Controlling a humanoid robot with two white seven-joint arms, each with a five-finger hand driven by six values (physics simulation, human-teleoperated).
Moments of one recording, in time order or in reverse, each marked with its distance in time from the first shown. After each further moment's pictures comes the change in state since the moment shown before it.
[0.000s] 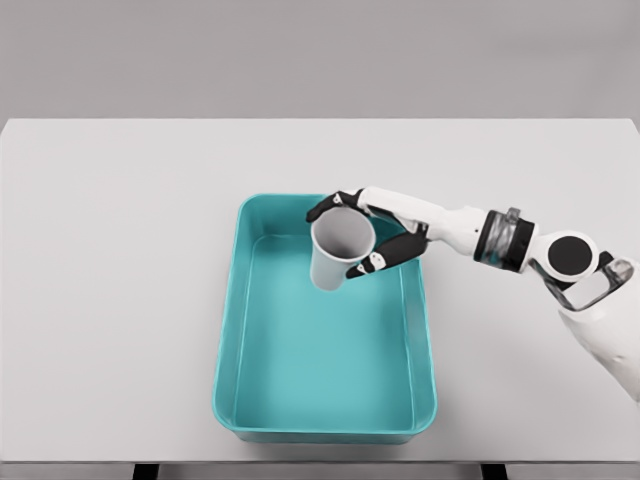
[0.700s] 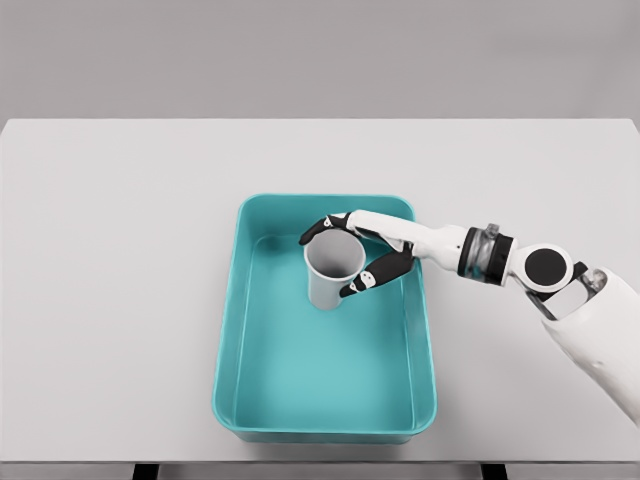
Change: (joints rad) left arm 0.000 0.000 0.000 0.000 0.000 0.000 0.000; right arm 0.003 0.025 0.059 0.056 0.039 0.002 -0.001
